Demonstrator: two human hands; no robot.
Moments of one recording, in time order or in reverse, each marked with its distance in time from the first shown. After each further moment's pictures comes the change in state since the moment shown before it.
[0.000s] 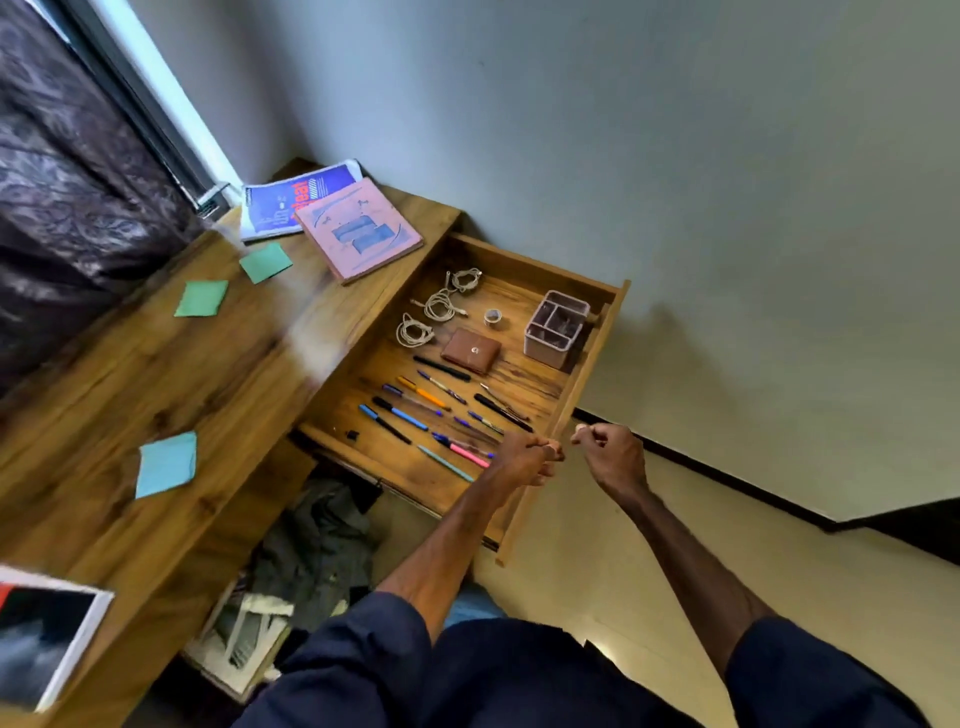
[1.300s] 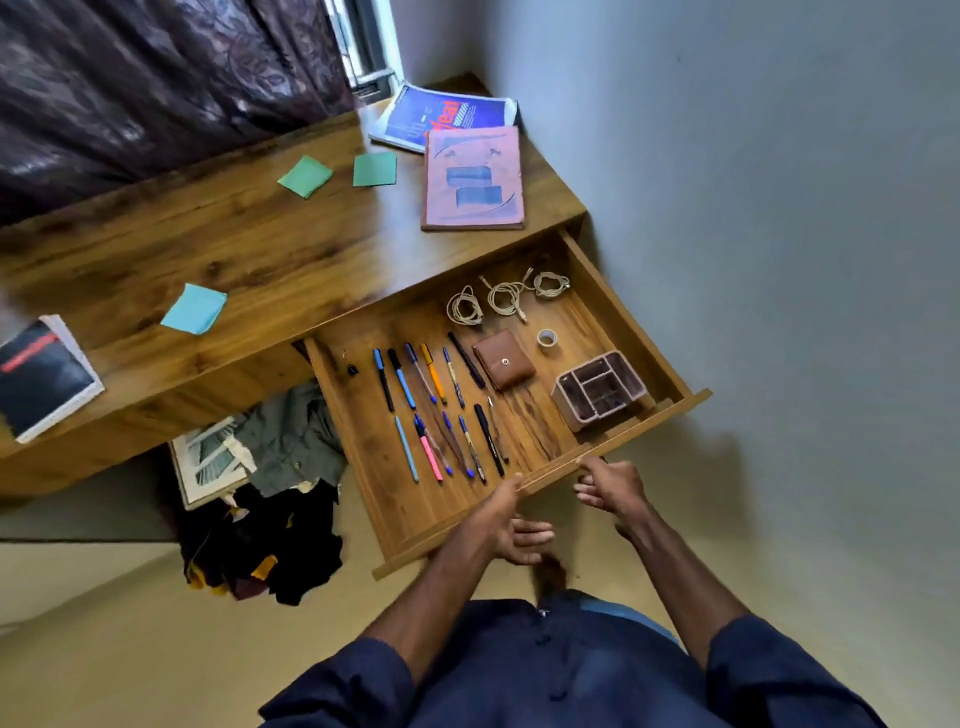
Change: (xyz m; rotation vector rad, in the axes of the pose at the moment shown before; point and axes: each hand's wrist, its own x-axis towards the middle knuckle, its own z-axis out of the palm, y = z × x) left_hand 0.097 0.047 0.084 -1.095 0.248 -0.600; right_hand 0.214 0.005 -0.031 0.082 -0.537 0.352
